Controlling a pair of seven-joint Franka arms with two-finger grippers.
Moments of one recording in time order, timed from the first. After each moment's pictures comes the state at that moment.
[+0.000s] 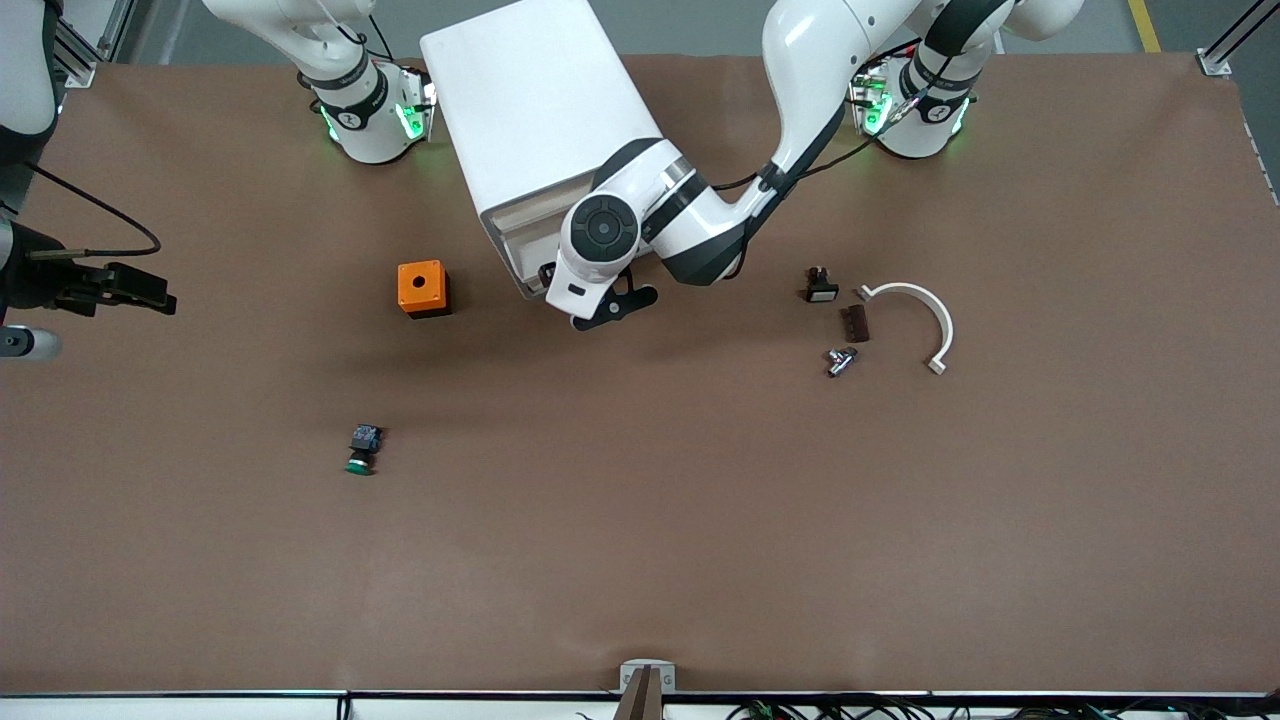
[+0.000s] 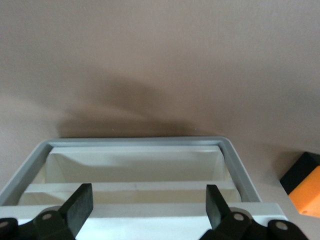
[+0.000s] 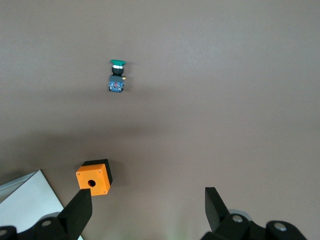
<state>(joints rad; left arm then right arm) -0.75 0.77 -0.23 -1.29 -0.29 1.93 -1.20 0.03 0.11 -0.13 -1.56 0.02 1.56 -0.10</state>
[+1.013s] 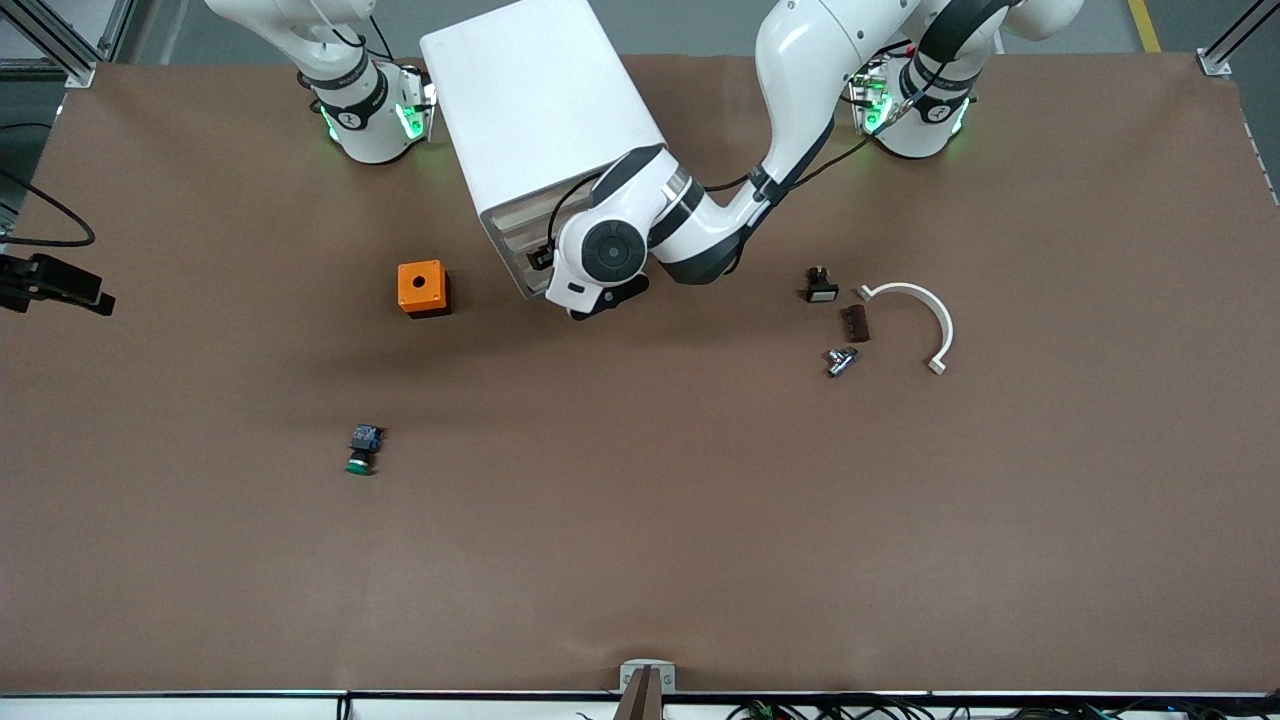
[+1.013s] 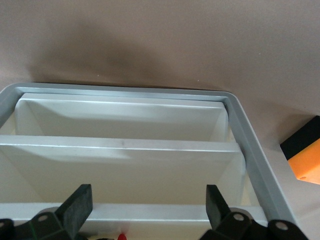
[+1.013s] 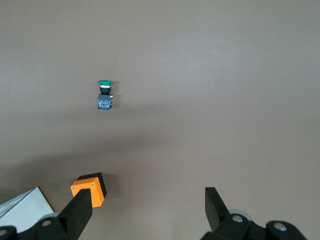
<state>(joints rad) -0.74 0.79 -0.24 -1.32 -0.49 1.93 -1.19 -0.03 0.11 -0.13 -1.50 0.02 1.55 -0.10</state>
